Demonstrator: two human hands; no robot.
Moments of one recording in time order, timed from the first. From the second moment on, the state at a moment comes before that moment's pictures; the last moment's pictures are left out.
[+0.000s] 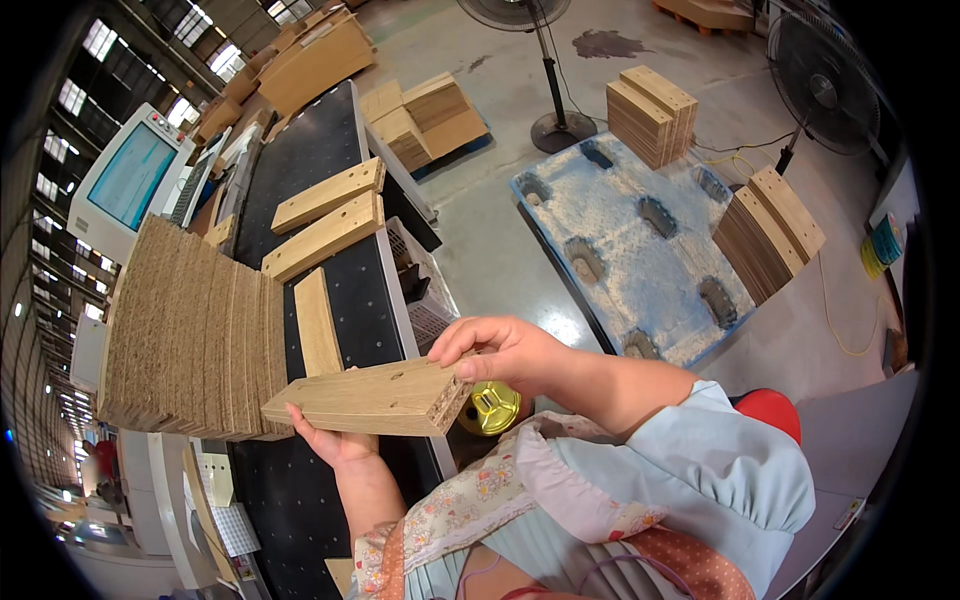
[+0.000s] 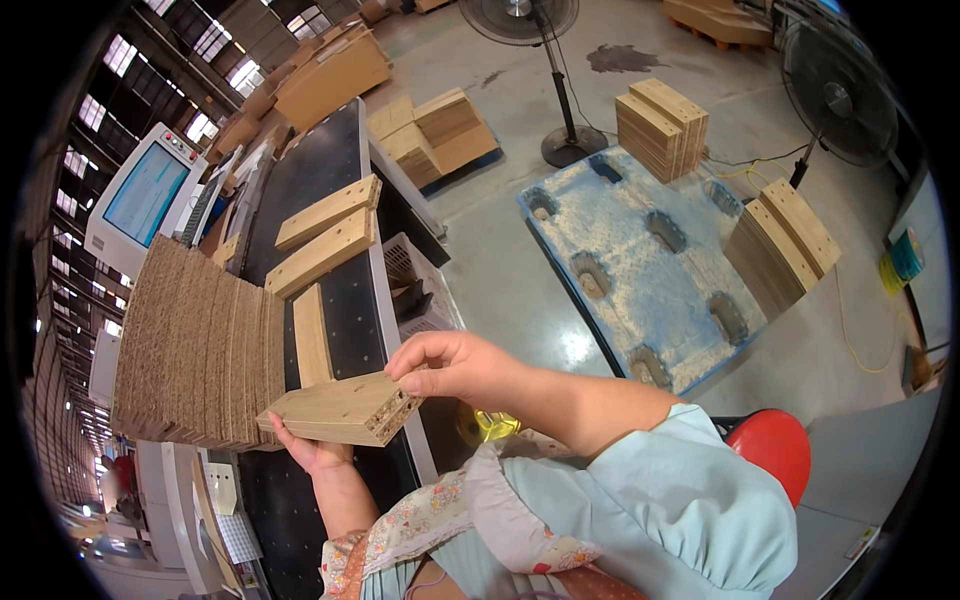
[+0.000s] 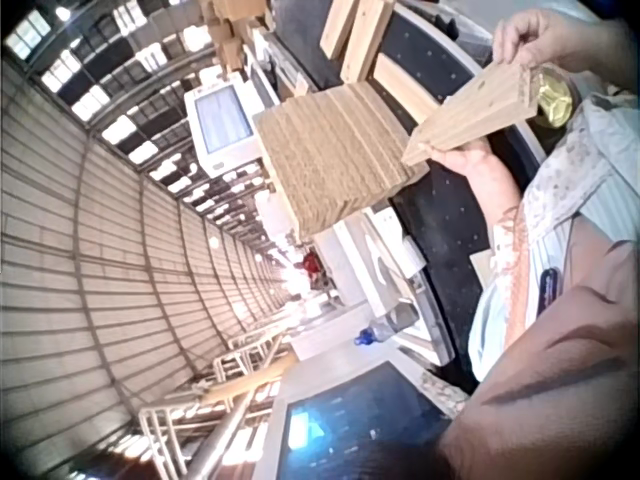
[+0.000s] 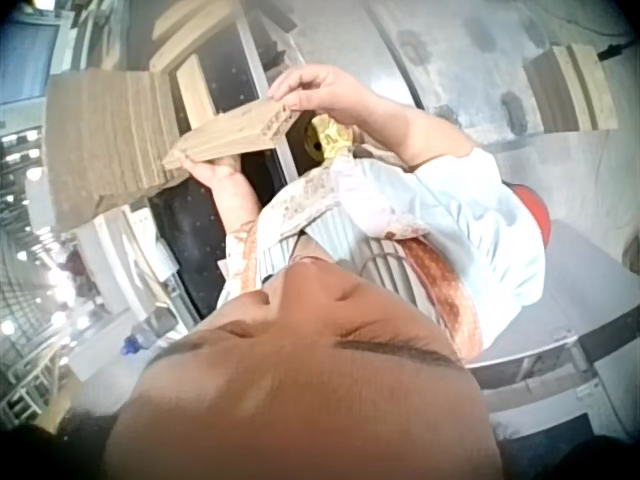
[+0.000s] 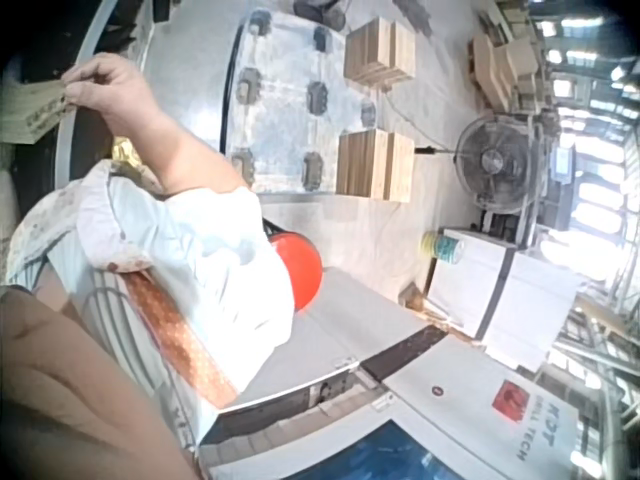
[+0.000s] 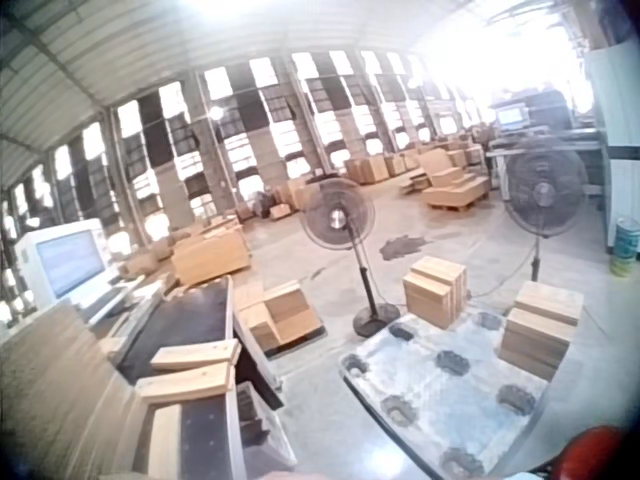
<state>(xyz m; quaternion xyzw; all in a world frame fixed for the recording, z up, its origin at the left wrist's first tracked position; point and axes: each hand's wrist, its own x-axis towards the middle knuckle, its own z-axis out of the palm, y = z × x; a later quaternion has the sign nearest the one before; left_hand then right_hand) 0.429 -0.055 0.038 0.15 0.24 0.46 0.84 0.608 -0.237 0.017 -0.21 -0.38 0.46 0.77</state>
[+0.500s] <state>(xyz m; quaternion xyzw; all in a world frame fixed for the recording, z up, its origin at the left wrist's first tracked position) 0.448 -0.086 0.000 0.54 0.15 0.43 0.71 0.660 -0.259 0.017 -0.45 -0.37 0.26 0.77</state>
